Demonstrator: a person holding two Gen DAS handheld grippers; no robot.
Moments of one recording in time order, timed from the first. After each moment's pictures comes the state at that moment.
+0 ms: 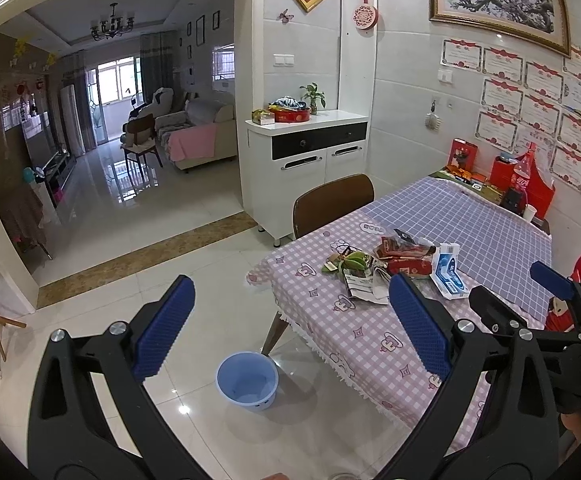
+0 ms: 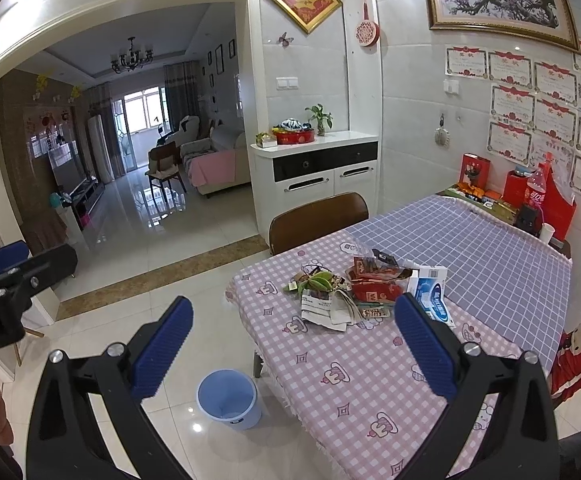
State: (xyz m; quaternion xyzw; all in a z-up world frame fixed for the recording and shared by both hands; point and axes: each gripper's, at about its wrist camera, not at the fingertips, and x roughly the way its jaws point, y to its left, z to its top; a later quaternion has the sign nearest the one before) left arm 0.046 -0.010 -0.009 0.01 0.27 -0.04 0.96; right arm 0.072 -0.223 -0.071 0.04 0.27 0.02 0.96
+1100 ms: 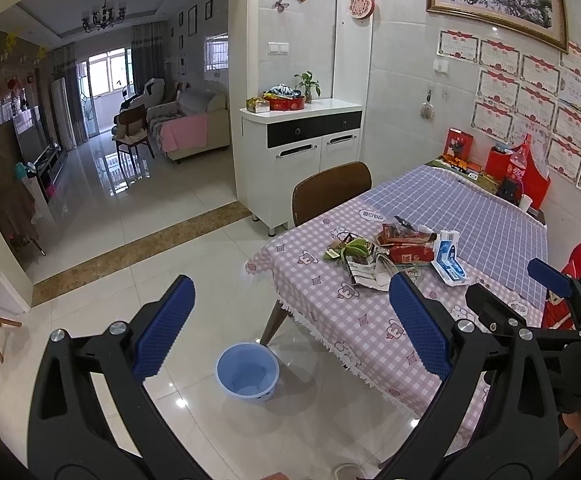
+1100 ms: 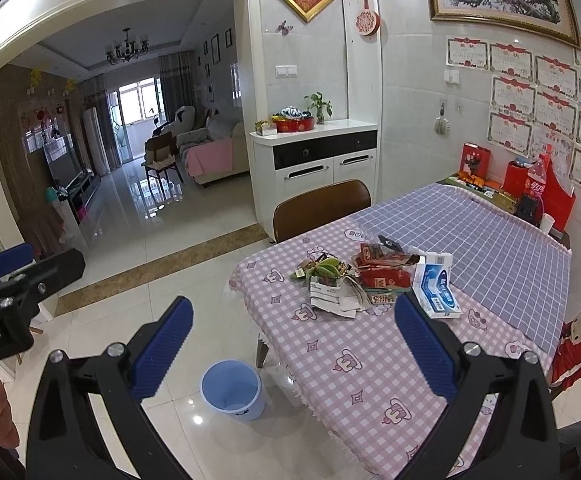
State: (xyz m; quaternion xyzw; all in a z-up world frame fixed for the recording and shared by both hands) left arm 0.054 0.016 -0.020 0.01 0.30 -0.06 0.95; right arm 0.076 -0.195 -0.069 0.04 0.29 0.02 0.96
